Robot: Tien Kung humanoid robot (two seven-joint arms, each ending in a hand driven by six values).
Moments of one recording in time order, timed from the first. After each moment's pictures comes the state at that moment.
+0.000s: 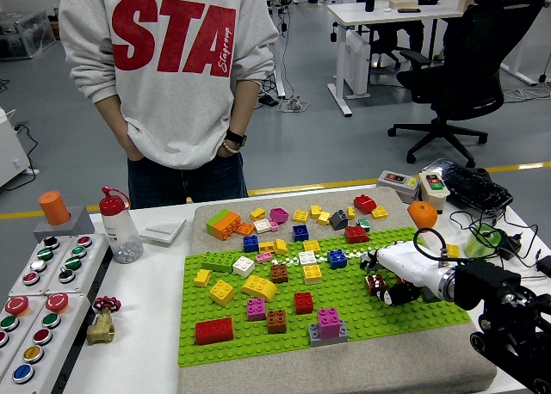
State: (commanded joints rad) left arm -0.18 0.06 -1.15 -0.22 1.11 0.12 0.40; right arm 0.84 -0.38 0.55 0.88 -1.91 -0.01 0.10
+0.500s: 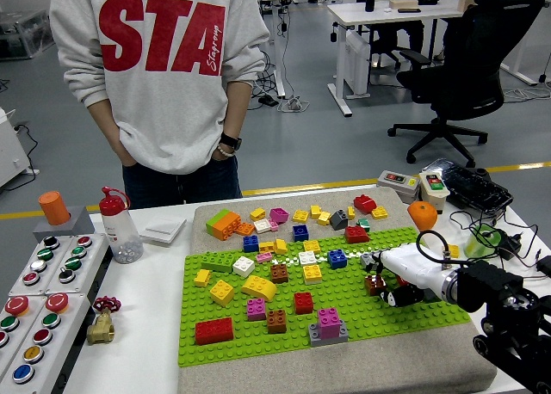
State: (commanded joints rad) left arm -0.18 0.06 -1.16 -0.22 1.13 0.11 0.40; right arm 0.84 -0.39 0.55 0.88 -1.93 -0.02 0.08
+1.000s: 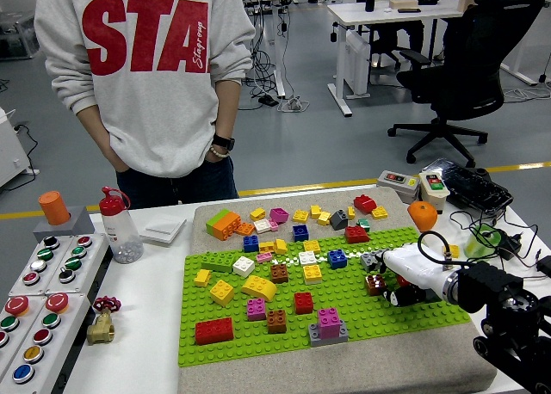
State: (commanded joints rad) left arm -0.18 0.06 -1.17 -0.22 1.13 0.12 0.40; right arm 0.84 -0.38 0.55 0.85 -1.95 -0.03 0.07
